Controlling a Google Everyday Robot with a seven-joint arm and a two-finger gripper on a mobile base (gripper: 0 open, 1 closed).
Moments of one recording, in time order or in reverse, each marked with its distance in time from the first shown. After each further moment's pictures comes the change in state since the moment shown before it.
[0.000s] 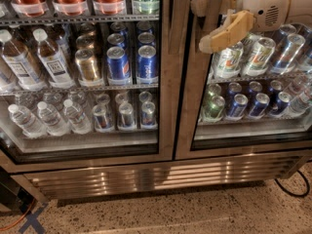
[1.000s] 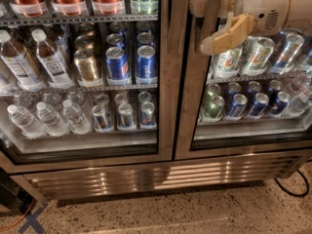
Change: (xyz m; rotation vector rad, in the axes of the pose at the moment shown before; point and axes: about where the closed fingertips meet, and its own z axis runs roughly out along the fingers) arm -0.004 0.013 0.009 -0.080 -0.065 0.026
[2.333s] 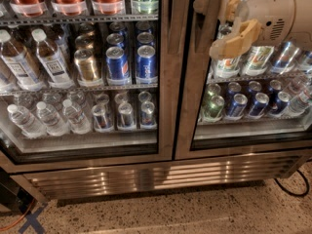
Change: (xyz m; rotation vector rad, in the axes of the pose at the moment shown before) arm -0.011 0.037 -0.004 -0.121 -0.148 0.083
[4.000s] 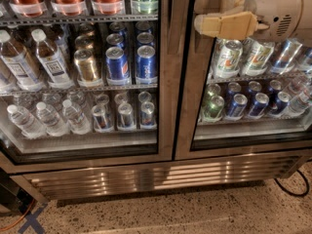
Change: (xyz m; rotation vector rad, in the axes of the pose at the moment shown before) arm -0.003 -0.009 -0.013 -0.008 -0.018 -0.002
